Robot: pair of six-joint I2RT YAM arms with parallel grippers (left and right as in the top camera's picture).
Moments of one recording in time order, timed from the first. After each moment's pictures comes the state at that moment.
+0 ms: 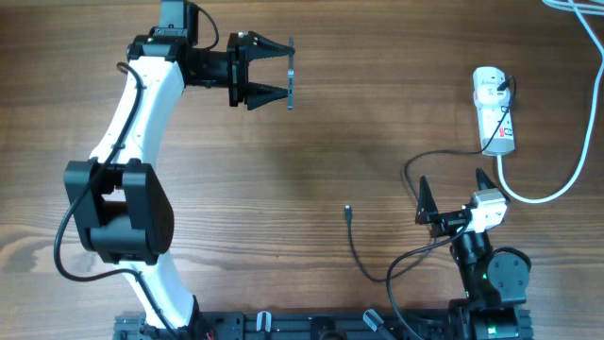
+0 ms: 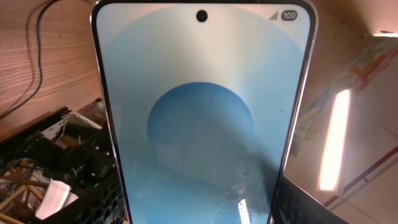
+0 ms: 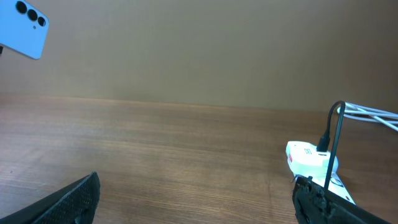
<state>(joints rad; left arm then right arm) -0.07 2.00 1.71 -0.91 1.48 -0.95 0.06 0.02 0.01 0.00 -0.09 0.00</state>
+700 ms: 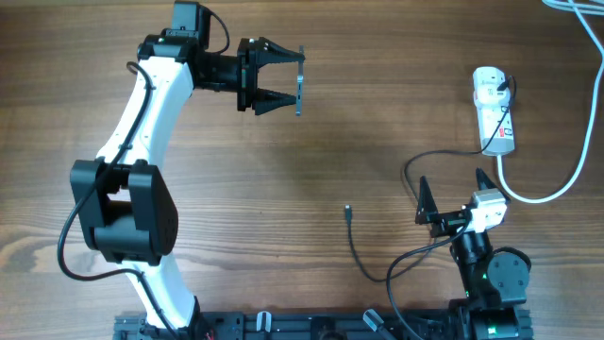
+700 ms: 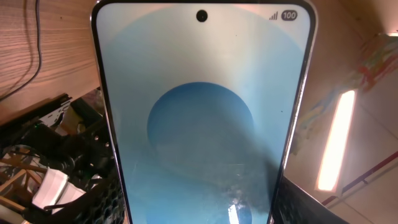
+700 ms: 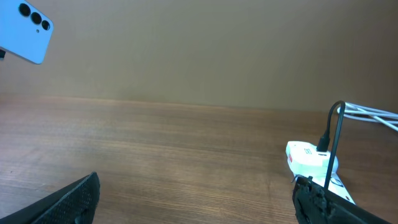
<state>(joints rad) -0.11 2.00 1.71 -0.96 1.48 -0.95 0.06 0.02 0.01 0.00 -0.08 0.00</state>
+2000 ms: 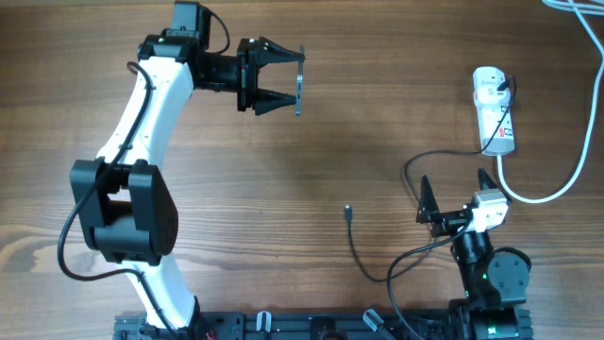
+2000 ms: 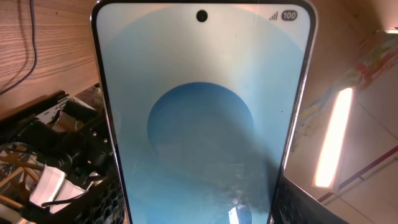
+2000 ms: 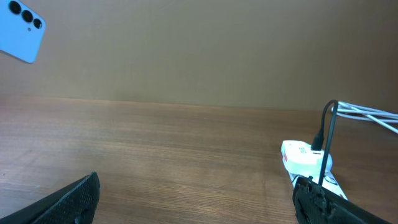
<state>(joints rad) -0.11 2.00 1.71 -0.96 1.49 -0.95 0.06 0.02 0.01 0.00 -0.07 -0.01</state>
